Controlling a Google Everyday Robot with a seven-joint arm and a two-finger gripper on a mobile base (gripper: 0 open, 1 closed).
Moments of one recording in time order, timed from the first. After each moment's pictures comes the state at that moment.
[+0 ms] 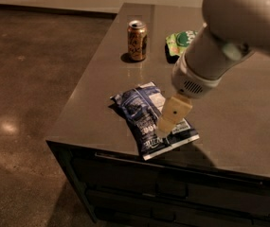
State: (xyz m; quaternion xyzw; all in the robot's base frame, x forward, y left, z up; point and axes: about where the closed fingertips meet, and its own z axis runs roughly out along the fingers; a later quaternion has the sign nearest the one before) arm 0.482 -0.101 0.880 -0.56 0.81 0.04 0.19
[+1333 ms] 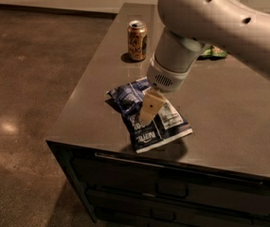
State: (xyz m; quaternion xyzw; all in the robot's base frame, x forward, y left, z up) arm 0.509 -0.066 0.855 -0.55 0.82 0.05 0.13
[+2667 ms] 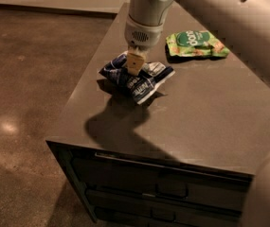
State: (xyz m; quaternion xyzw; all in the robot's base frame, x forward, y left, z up) arm 0.598 -0.026 0.905 -0.60 0.79 0.02 0.12
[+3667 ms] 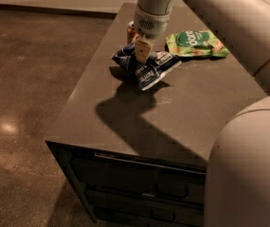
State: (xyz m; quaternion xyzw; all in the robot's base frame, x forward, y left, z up) arm 0.651 -0.049 0.910 -0.55 0.82 0.00 0.13
